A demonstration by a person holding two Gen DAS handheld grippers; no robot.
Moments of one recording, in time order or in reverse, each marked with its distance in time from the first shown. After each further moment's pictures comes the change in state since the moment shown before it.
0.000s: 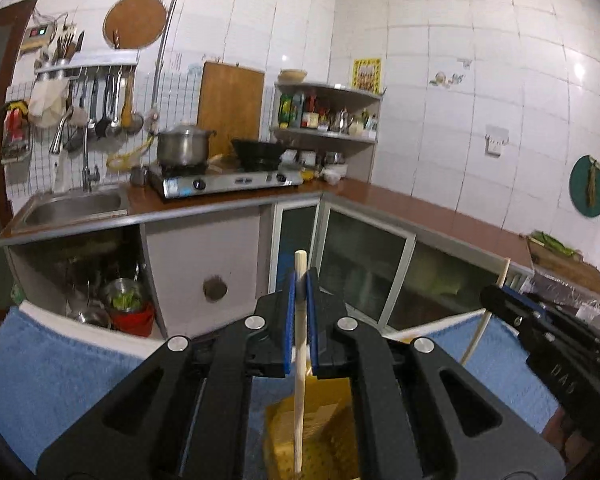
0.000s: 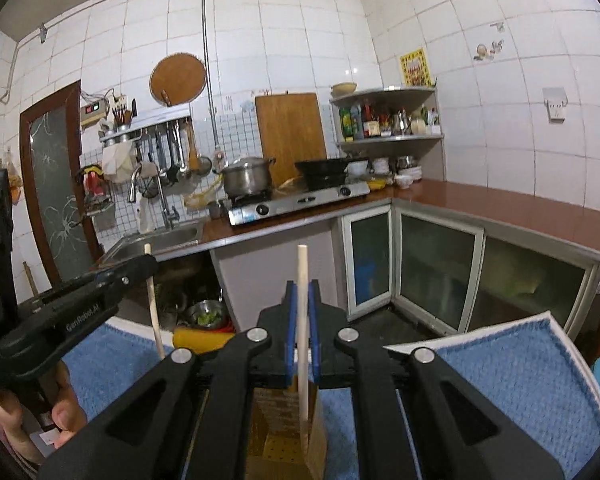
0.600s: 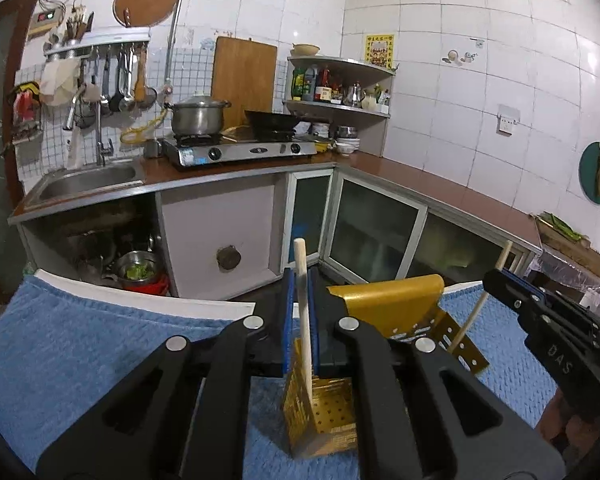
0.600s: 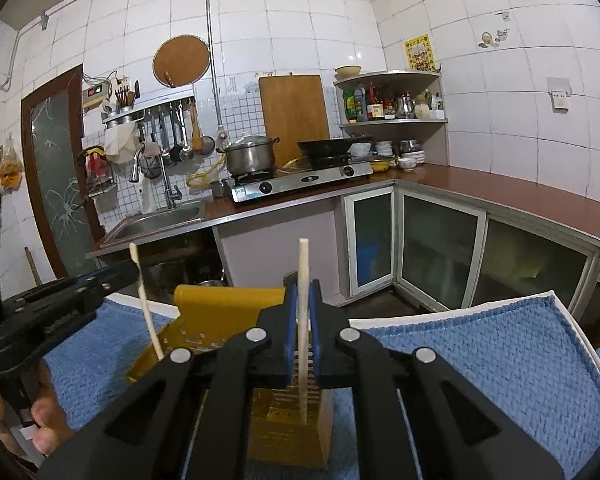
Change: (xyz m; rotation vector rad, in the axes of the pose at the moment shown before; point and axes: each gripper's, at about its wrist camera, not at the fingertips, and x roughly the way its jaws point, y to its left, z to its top) left arm -0.028 0.014 -0.023 -0.004 0.077 0.046; right arm -0.009 0.004 -0.026 -0.008 0.048 0.006
